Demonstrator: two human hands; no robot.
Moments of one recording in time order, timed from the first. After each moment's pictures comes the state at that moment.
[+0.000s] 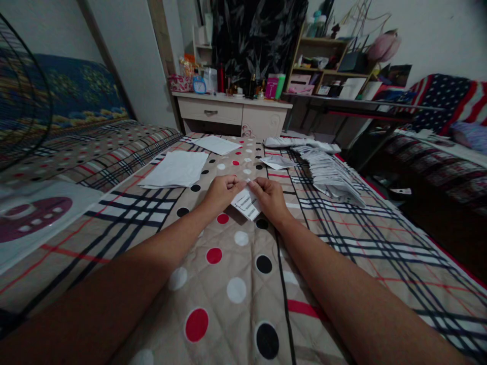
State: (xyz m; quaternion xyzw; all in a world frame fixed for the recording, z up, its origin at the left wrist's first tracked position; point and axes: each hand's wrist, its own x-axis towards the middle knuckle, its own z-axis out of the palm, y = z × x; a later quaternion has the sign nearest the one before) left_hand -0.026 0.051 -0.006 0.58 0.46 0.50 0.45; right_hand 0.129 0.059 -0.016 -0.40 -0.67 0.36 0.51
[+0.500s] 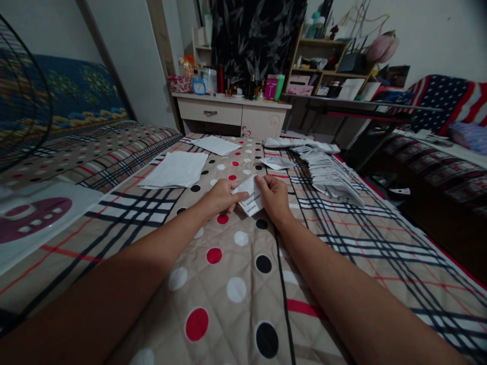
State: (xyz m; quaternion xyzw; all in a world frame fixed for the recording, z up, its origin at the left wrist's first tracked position) left_hand -0.029 0.043 0.004 0.61 0.48 0.36 0.52; right_hand 0.131 0.062 -0.015 -0.46 -0.62 0.30 0.56
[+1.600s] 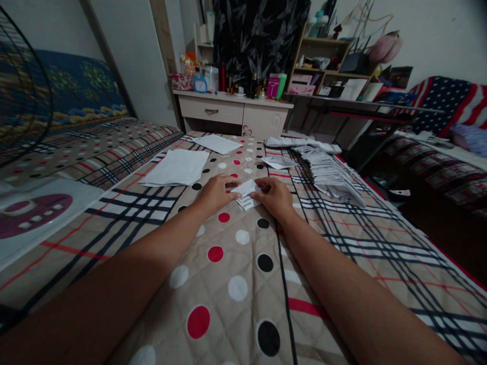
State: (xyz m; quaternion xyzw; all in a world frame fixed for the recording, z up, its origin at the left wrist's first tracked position) left_hand -0.056 0.073 -0.027 0.76 0.49 0.38 0.17; right_hand 0.146 0.062 -0.012 -0.61 -0.70 0.14 0.34
